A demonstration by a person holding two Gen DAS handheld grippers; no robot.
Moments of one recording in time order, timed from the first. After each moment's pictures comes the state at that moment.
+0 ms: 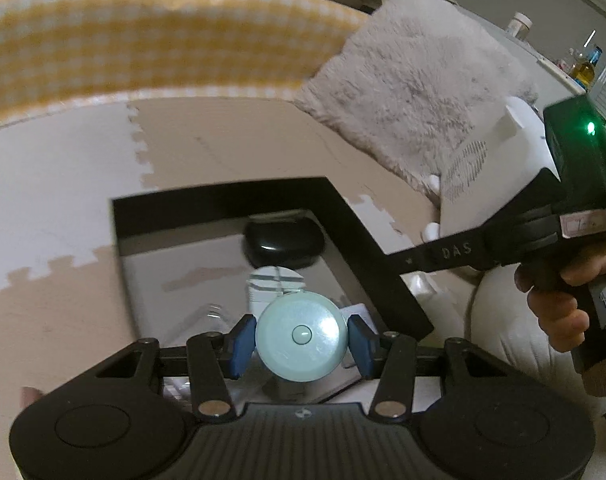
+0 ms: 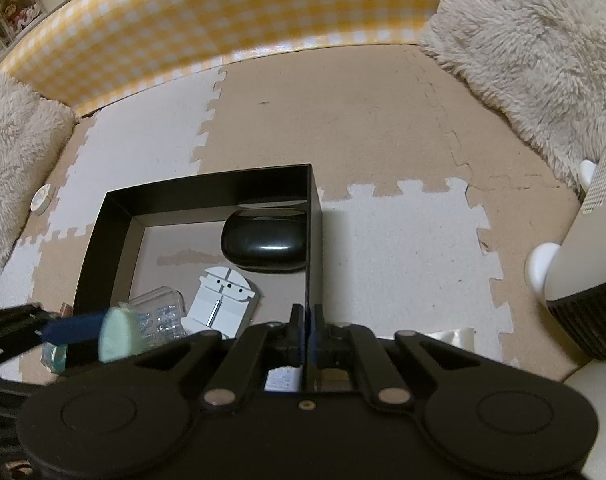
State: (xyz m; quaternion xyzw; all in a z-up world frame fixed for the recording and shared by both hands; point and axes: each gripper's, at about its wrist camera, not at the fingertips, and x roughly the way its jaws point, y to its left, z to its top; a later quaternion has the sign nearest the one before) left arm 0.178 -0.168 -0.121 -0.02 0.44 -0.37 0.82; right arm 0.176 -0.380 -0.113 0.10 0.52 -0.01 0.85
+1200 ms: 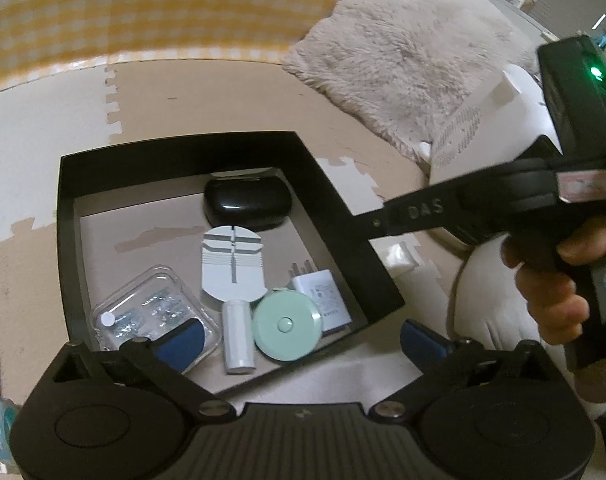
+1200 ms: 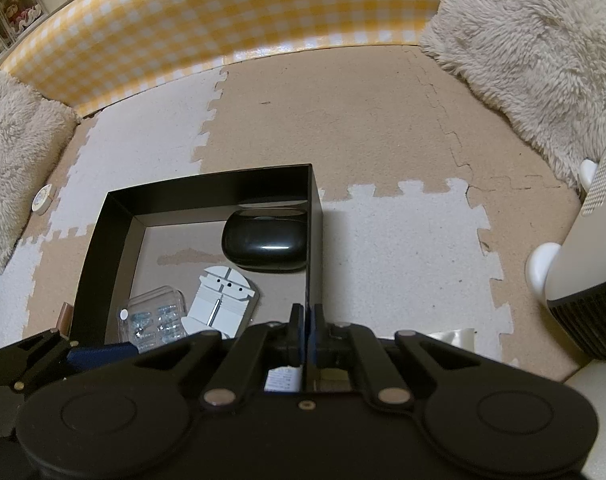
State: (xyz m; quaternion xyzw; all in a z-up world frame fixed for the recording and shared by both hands) left arm 0.162 -0.196 -0.127 -0.01 0.49 -0.37 0.79; right arm 0.177 -0.379 -0.113 0.10 0.52 -0.01 0.85
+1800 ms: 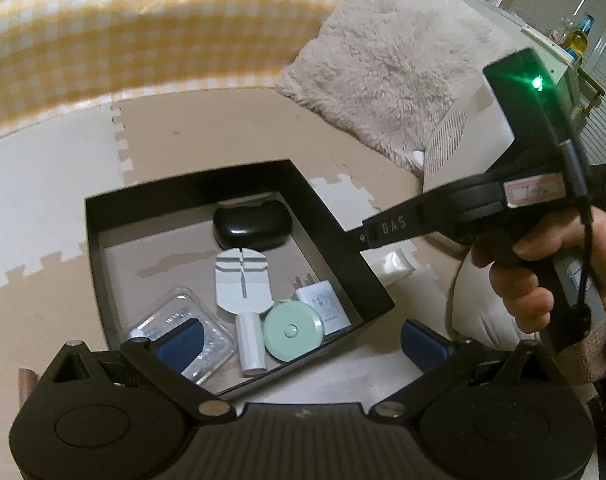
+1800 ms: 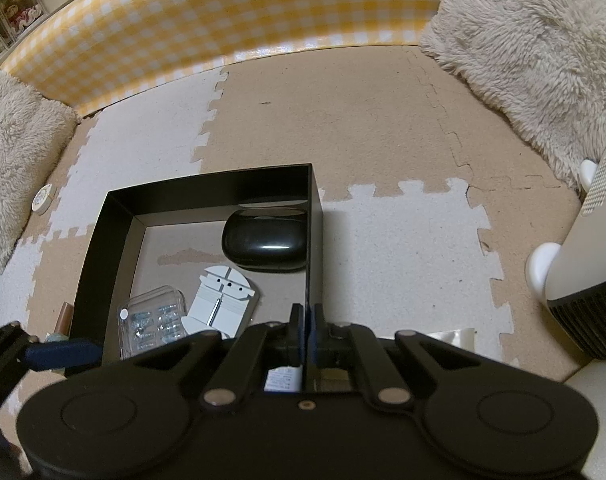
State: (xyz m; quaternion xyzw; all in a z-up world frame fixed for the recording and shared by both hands) left arm 0.149 -0.186 -0.096 0.02 0.45 -0.36 0.81; right arm 0.176 -0.379 -0.113 0.10 0.52 -0.01 0.85
